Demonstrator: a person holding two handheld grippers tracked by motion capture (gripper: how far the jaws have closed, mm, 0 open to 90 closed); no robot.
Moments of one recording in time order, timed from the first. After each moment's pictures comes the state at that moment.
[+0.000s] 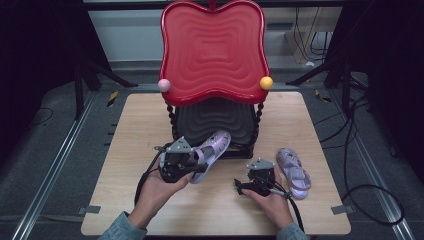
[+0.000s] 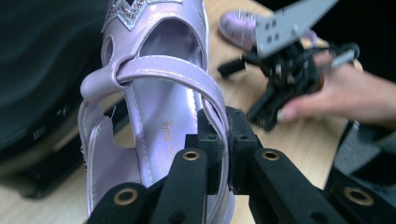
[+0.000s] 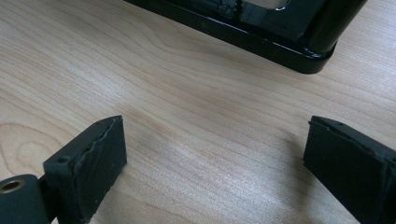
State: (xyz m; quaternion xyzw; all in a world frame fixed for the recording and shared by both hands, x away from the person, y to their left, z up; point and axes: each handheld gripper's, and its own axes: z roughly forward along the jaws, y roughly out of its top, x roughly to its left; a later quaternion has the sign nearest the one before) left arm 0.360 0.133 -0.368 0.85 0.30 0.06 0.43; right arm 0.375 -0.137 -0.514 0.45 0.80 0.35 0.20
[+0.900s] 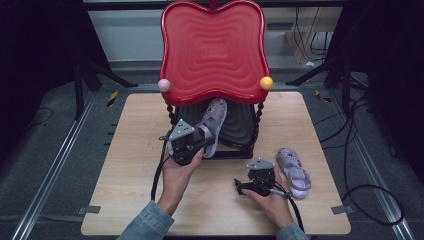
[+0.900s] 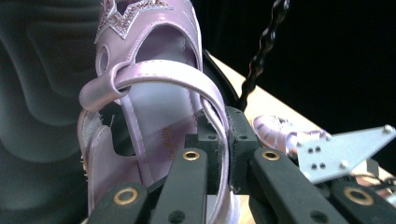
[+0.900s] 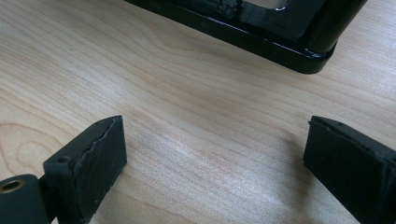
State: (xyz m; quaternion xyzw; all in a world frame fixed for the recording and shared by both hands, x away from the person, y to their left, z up) left arm 0.393 0.114 -0.368 0.73 0.37 0.15 0.55; right arm 0.375 -0.137 -0.514 0.45 0.80 0.35 0.20
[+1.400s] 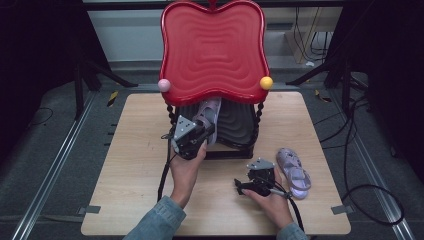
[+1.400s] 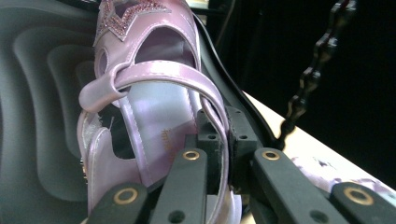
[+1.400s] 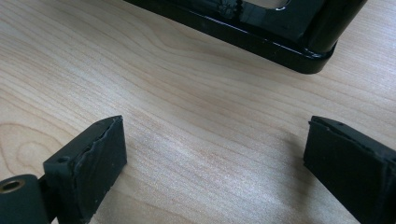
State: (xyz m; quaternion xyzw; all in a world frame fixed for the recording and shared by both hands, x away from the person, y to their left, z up) left arm 0.408 0.104 -0.377 0.69 0.39 0.22 0.57; right arm 0.375 -0.137 -0.514 0.45 0.80 0.35 0.20
